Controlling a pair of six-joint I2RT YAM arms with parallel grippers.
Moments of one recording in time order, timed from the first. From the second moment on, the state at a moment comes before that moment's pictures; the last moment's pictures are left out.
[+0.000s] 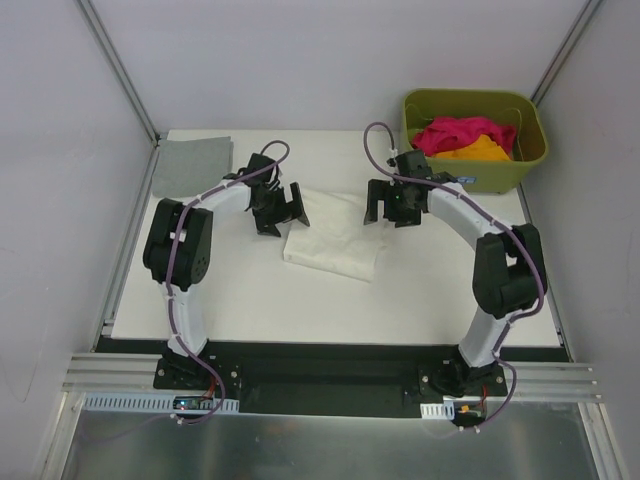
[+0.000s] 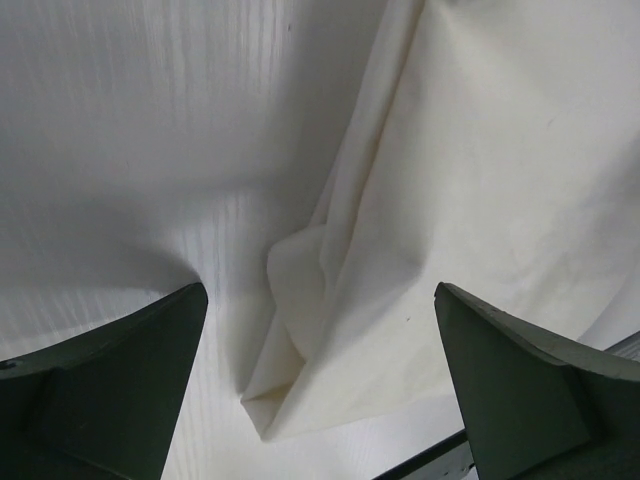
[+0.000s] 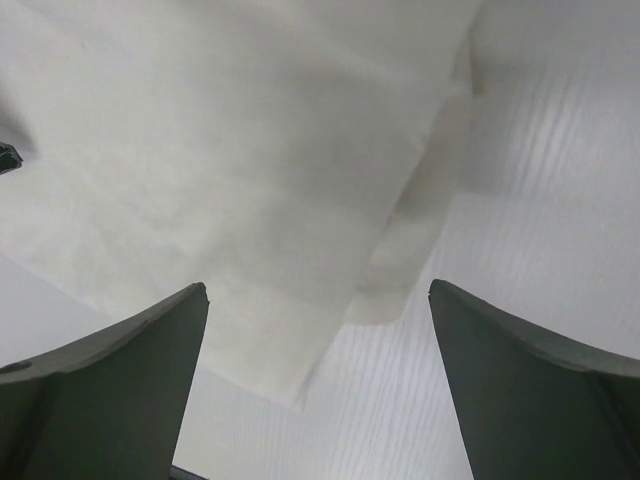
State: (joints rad) left arm -0.31 2.01 1.41 -0.52 0.36 -0.56; right arm 0.35 1.84 1.40 -0.60 -0.18 0.32
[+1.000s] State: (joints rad) left arm -0.39 1.80 1.10 -0.42 0.39 -0.70; right arm 0.48 1.90 1.42 -0.66 -0.16 0.39
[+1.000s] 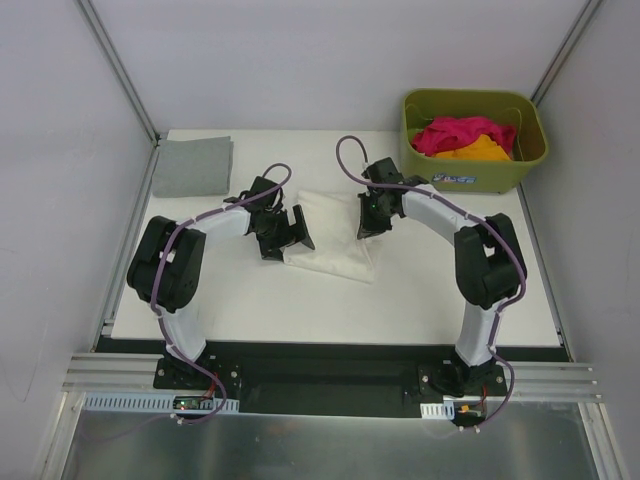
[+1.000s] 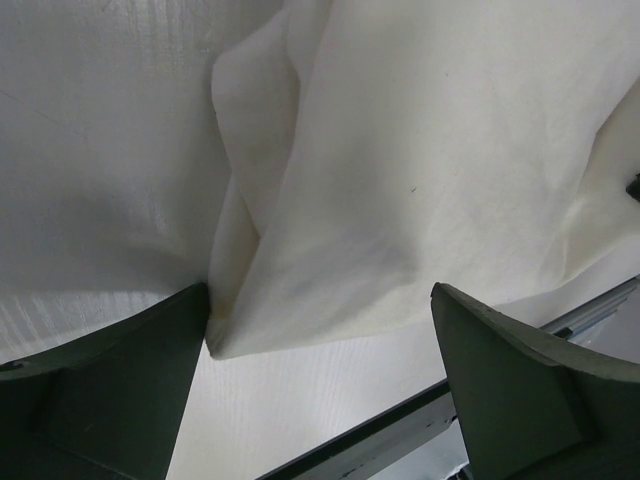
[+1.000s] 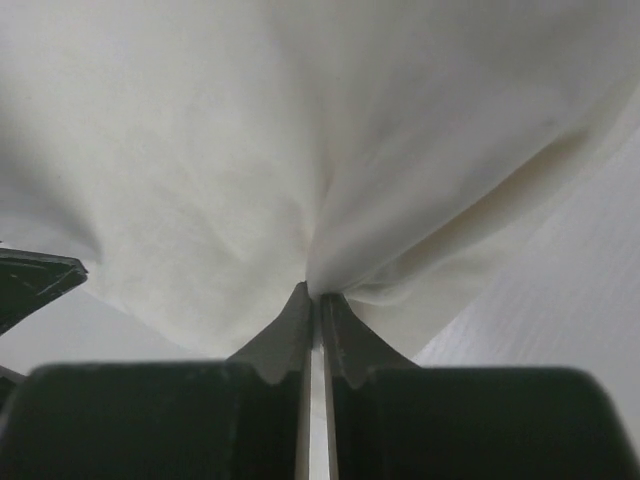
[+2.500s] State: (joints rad) left arm -0.39 1.97 1.43 -0.58 0.27 -0.56; right arm 0.27 1.48 1.06 -0.58 -0.23 0.44
